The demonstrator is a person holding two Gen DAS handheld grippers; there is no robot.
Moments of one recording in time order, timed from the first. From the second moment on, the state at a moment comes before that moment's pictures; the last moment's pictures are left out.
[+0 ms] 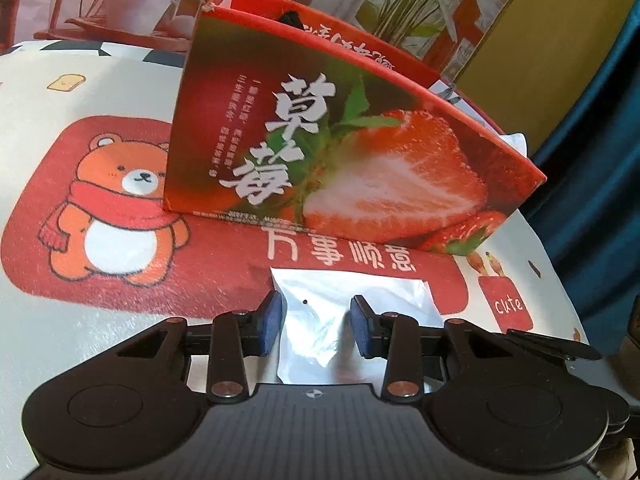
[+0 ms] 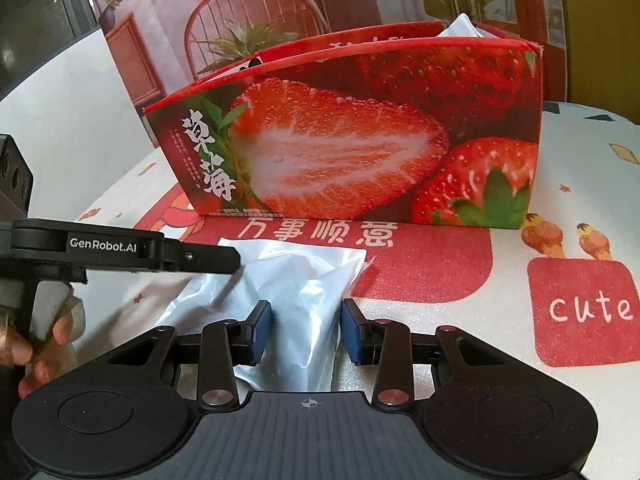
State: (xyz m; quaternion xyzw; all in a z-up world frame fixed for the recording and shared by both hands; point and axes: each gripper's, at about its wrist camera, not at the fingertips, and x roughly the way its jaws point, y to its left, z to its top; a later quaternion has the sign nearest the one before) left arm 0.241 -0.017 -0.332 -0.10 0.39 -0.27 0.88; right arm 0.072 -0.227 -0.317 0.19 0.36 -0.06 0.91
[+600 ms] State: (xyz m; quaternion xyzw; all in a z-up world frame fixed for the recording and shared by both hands) left arm 0.219 -0.019 -0.294 -0.10 0.34 -0.30 0.89; right arm 0.069 -0.221 -0.292 0.19 0.34 -0.04 0.92
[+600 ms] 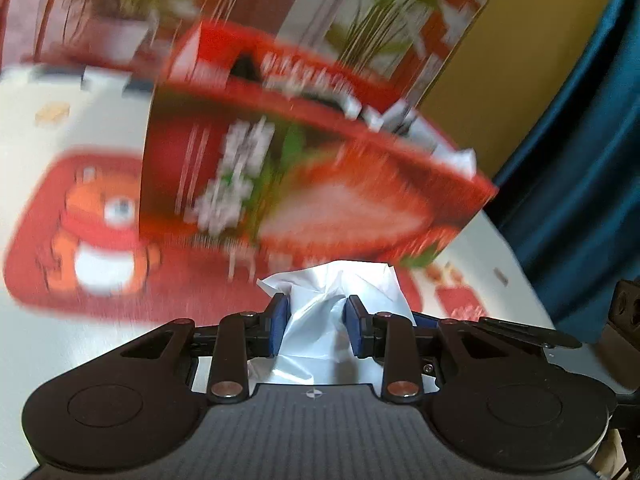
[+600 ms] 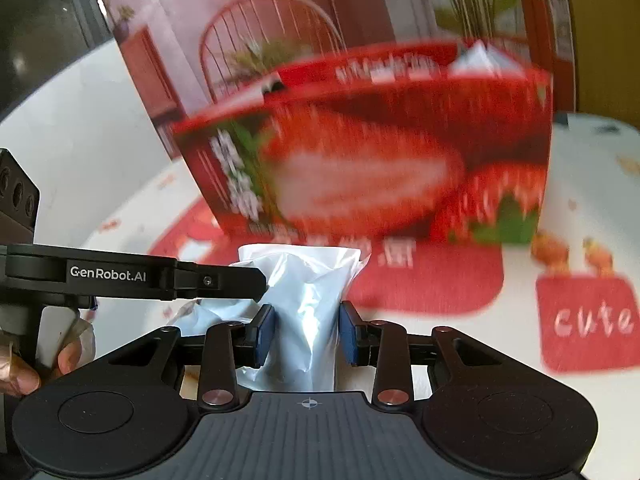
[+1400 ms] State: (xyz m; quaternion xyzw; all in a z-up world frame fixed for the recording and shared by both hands) left arm 0.315 -0.066 -0.180 -0.05 0.22 -0.29 0.93; right arm 0.169 -0.298 -0.186 0.07 0.21 -0.04 0.97
